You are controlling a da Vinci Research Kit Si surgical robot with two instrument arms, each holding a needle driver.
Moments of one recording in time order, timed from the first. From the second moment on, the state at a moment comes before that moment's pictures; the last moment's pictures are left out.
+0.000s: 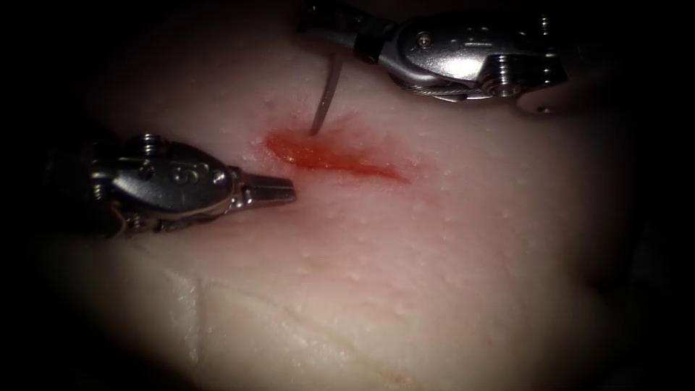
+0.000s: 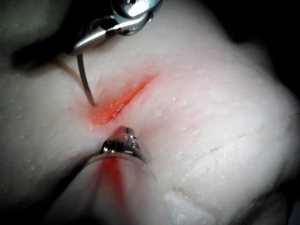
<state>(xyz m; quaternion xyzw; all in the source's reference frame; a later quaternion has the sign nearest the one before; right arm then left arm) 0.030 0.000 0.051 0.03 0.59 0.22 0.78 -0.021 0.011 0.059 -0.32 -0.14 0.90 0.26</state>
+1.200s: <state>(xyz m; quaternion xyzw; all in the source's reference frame) 0.030 0.000 0.054 0.15 0.59 0.38 0.69 -0.020 0.009 0.060 -0.29 -0.13 0.91 0.25</state>
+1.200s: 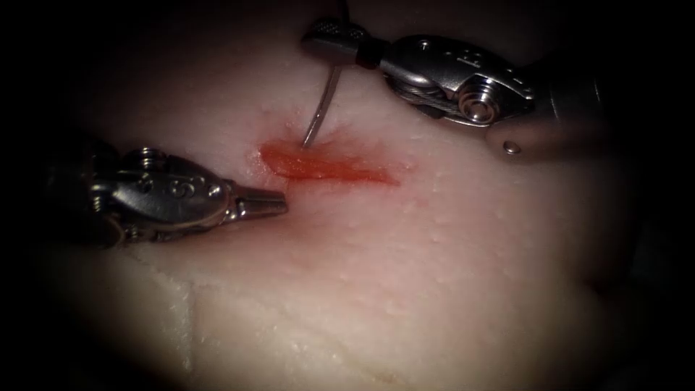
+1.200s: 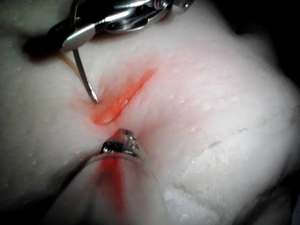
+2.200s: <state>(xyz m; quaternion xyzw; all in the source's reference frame) 0.030 -0.001 0.055 0.26 0.57 0.47 0.62 -0.018 0.008 0.060 -0.29 -0.13 0.91 0.25</state>
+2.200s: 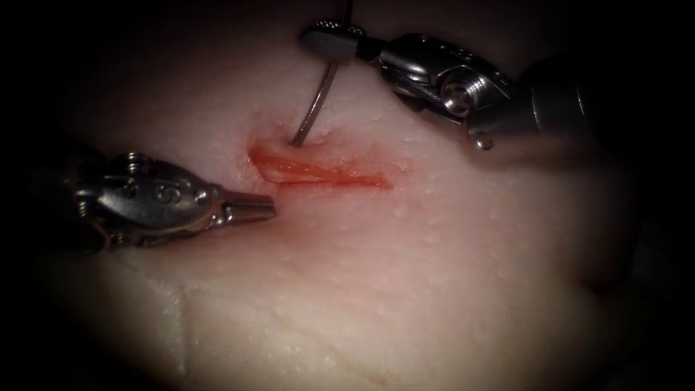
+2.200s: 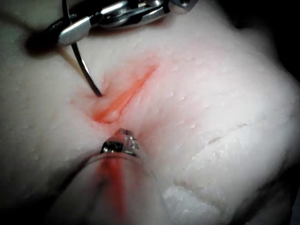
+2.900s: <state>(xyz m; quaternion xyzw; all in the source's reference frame) 0.031 -0.002 0.054 0.32 0.55 0.50 0.59 -0.017 0.008 0.061 -0.29 -0.13 0.92 0.25</state>
